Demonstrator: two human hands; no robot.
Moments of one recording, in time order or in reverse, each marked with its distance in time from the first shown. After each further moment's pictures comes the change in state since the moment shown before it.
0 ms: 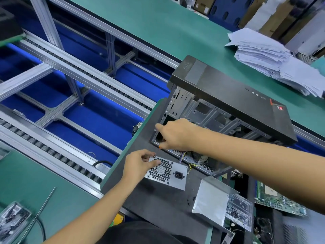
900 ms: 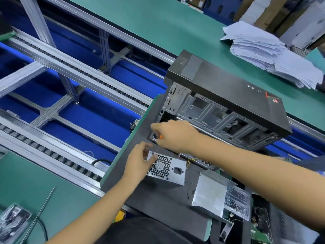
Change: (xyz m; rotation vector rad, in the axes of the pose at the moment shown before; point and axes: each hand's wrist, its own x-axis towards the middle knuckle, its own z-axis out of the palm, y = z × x) left_hand -0.008 0.006 0.004 0.204 0.000 0.080; right_hand -0.019 -0.019 0.000 0.345 0.095 0.129
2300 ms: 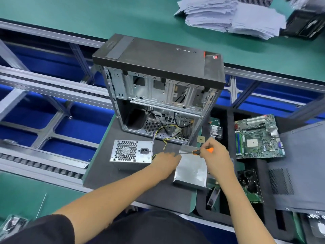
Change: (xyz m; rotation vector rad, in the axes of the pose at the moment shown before) left_hand -0.047 0.086 0.170 1.030 -0.648 0.712; right_hand -0.244 0.103 0.148 0.910 0.531 0.965
